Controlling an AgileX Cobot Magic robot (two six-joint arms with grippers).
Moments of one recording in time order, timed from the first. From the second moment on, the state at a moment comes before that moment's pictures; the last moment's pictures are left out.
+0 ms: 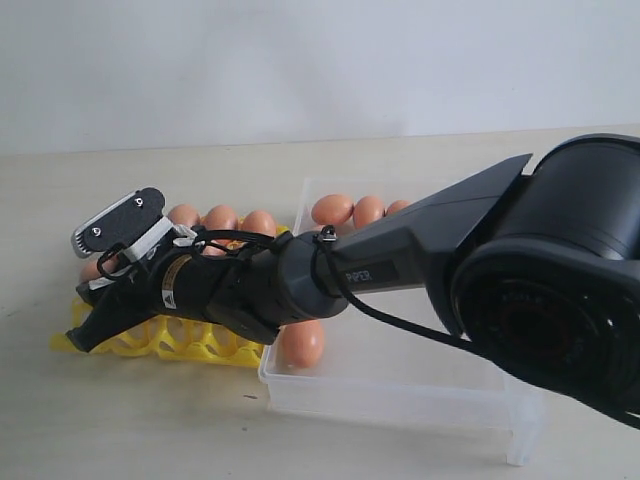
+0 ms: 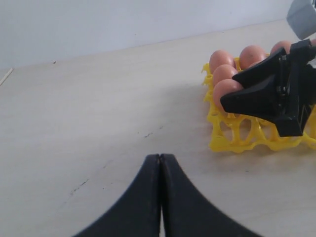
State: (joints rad) left arm -0.05 0.01 0.00 0.10 0.38 0.03; right arm 0.89 2.41 -1.55 -0.31 -0.37 0.25
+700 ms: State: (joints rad) left arm -0.05 0.01 0.00 0.10 0.38 0.03; right arm 0.89 2.29 -1.55 -0.31 -0.33 0.35
